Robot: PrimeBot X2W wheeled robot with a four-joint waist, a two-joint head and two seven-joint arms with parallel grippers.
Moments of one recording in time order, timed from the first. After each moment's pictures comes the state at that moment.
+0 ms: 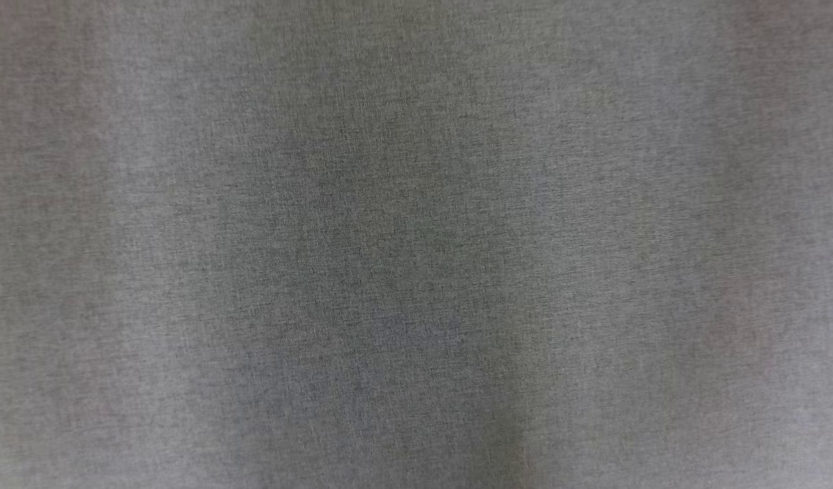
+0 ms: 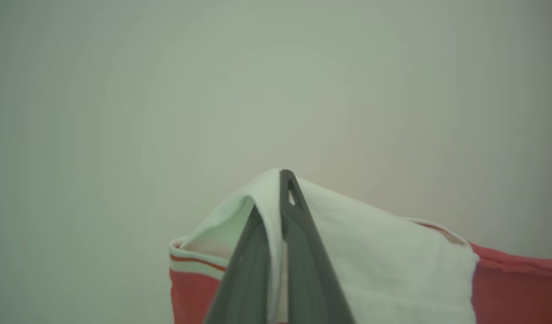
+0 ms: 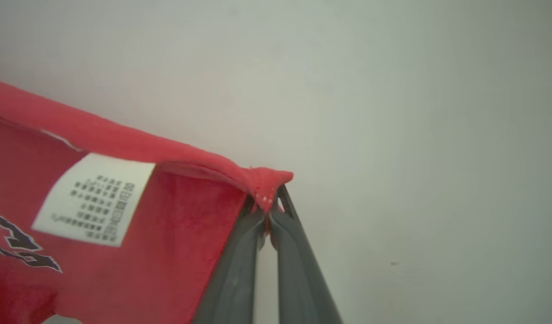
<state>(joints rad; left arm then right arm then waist) -2.20 0.18 -0.30 1.05 -0.46 -0.10 -0.08 -1.97 -0.49 0.49 0.94 0.52 0.13 0.08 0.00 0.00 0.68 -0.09</state>
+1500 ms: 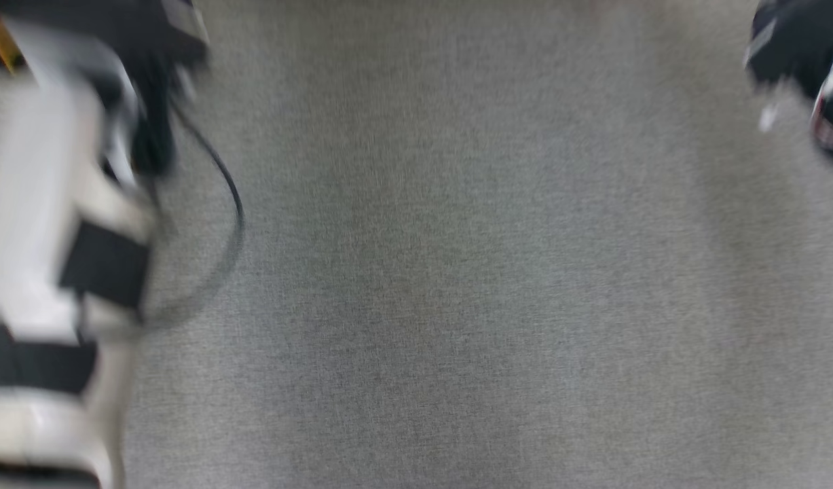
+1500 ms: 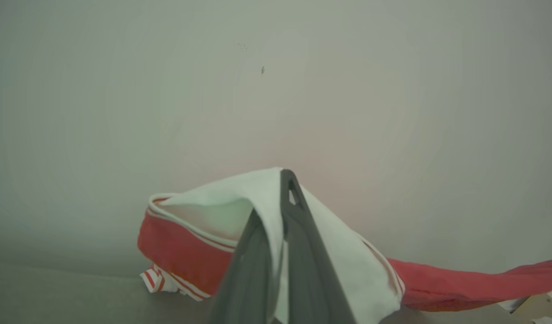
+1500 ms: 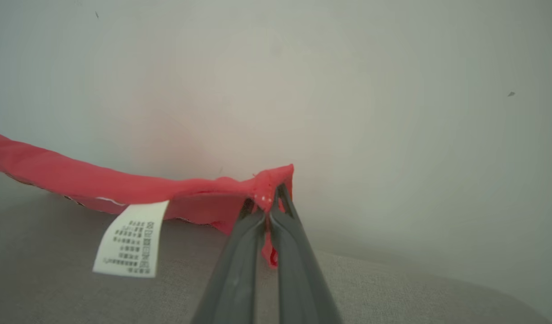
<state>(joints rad) -1.16 0.21 -0.27 0.64 -0.73 -0.10 -0.26 -1.26 -0.55 0.73 0.73 0.78 0.13 -0.22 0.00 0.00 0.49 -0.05</state>
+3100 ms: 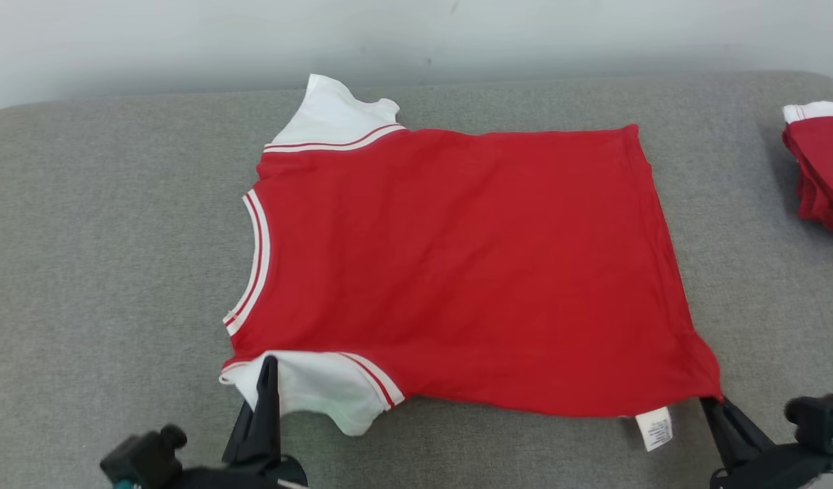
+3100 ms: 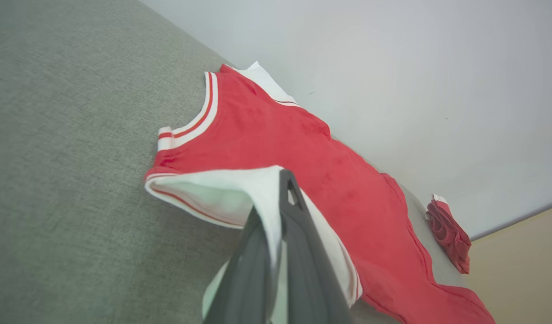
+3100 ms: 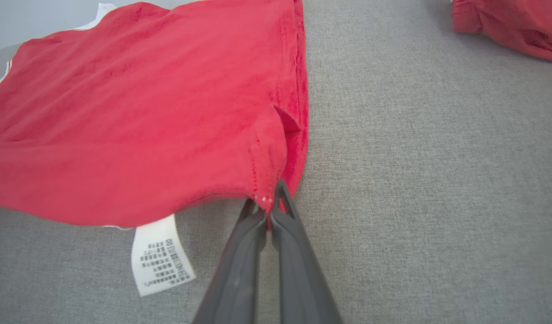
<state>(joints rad) 0.00 0.16 -0.32 -0.04 -0.85 0.07 -0.21 0.09 -0.32 0.02 0.03 0.44 0.13 0.15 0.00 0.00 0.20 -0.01</state>
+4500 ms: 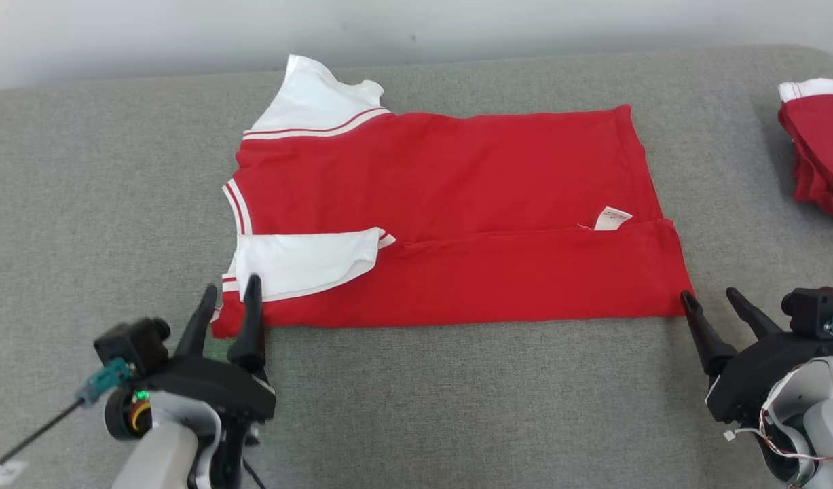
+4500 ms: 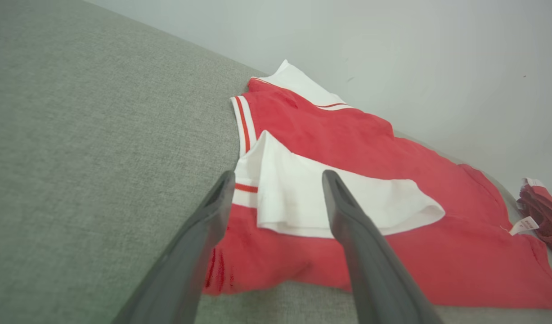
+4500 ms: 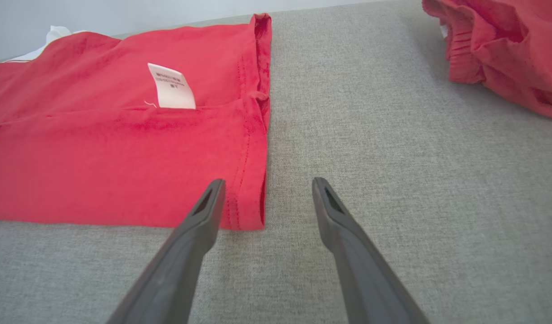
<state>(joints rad) -0.44 0.21 -0.32 0.50 -0.80 -0.03 -0.21 -0.34 -0.42 0.20 0.44 0.56 0.13 0.08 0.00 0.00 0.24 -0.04</state>
